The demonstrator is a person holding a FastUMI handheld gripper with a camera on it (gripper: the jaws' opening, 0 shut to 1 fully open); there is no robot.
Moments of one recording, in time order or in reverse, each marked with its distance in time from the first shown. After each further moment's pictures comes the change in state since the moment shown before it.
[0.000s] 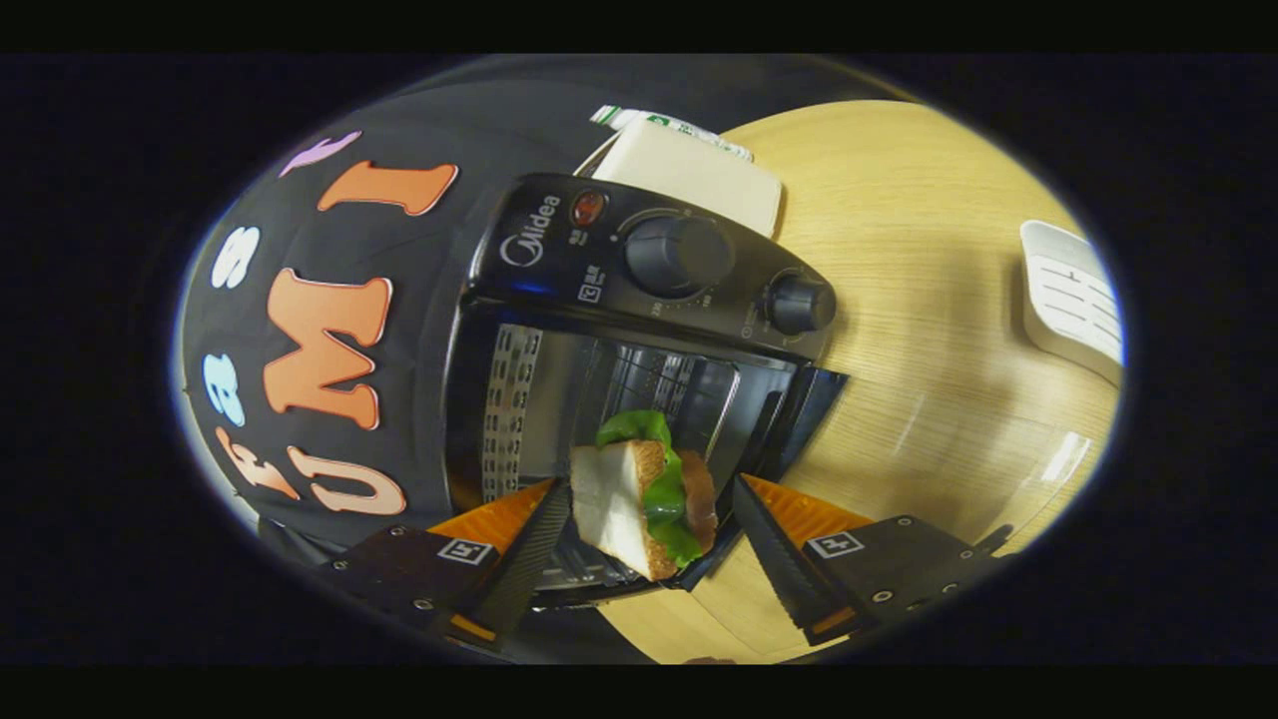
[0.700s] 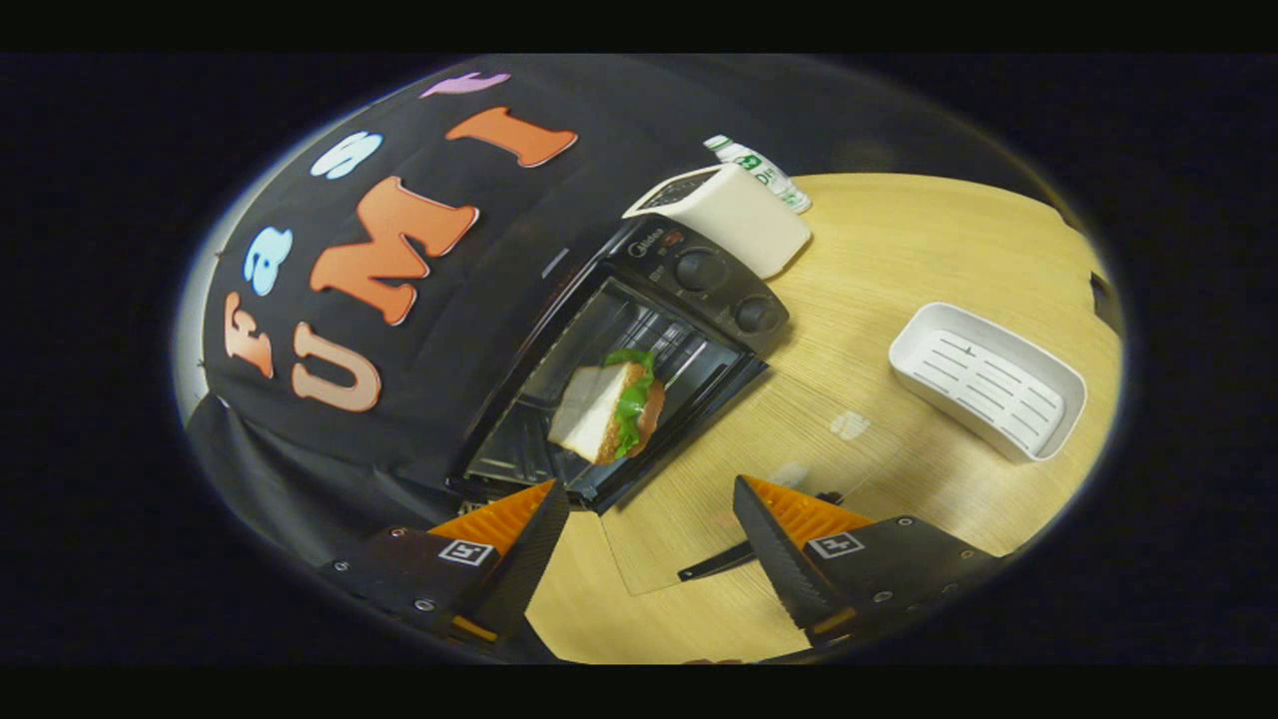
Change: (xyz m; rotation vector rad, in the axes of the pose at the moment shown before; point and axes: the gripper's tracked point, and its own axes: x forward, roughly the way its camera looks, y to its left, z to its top) arm -0.118 -0.031 -0.035 -0.440 0.050 -0.027
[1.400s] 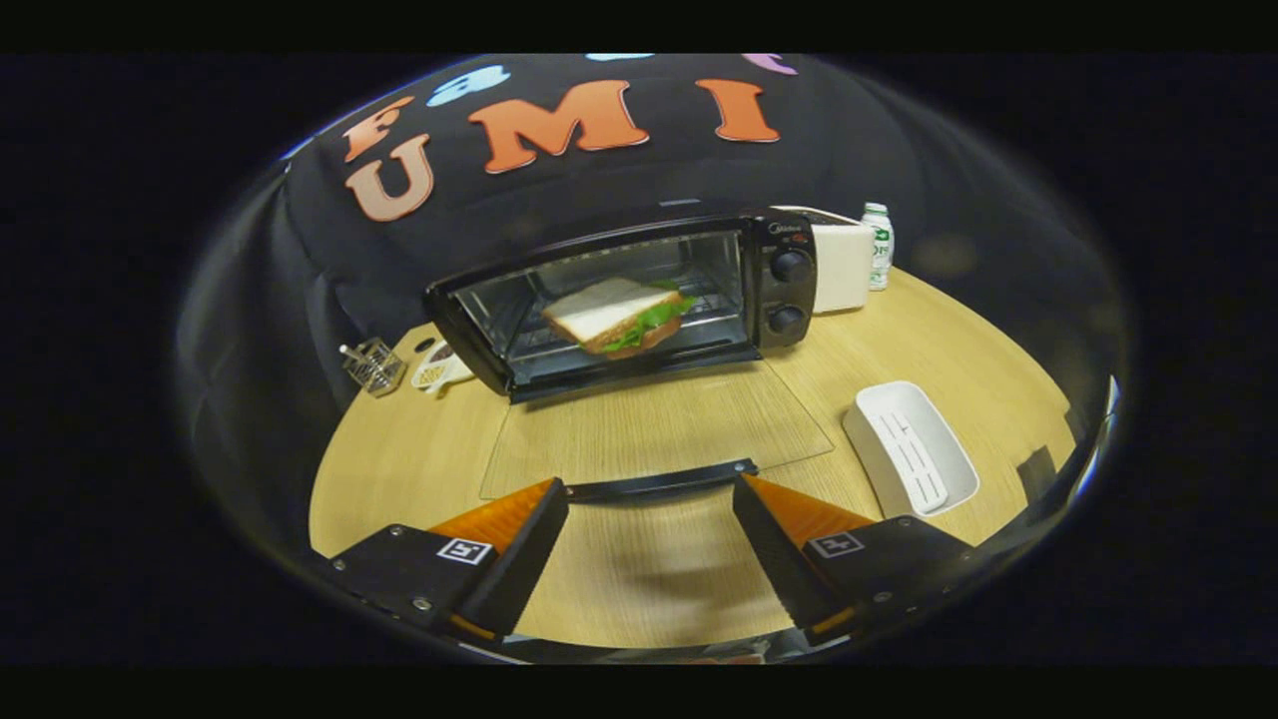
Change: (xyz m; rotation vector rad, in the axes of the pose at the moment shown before) arm -0.020 -0.045 -0.060 -0.660 0.066 -0.182
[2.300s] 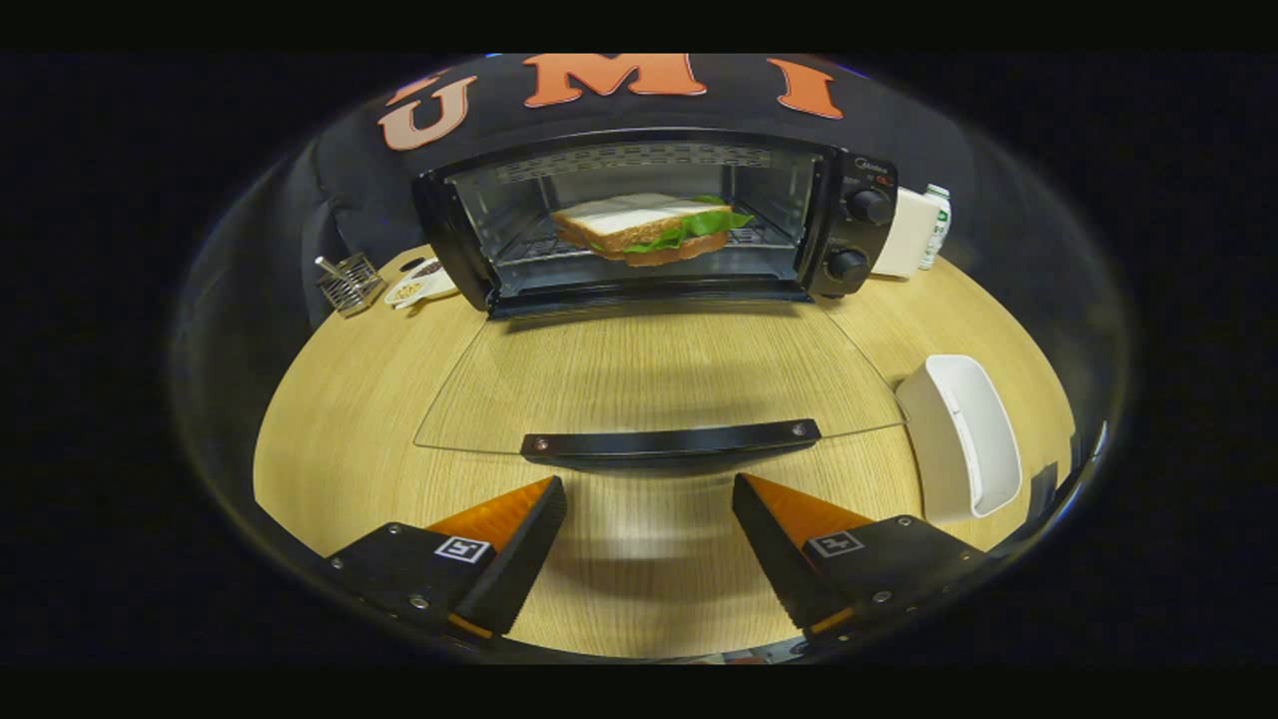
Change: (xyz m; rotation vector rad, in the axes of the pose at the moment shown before) arm 0.044 0.006 -0.041 -0.125 0.147 -0.023
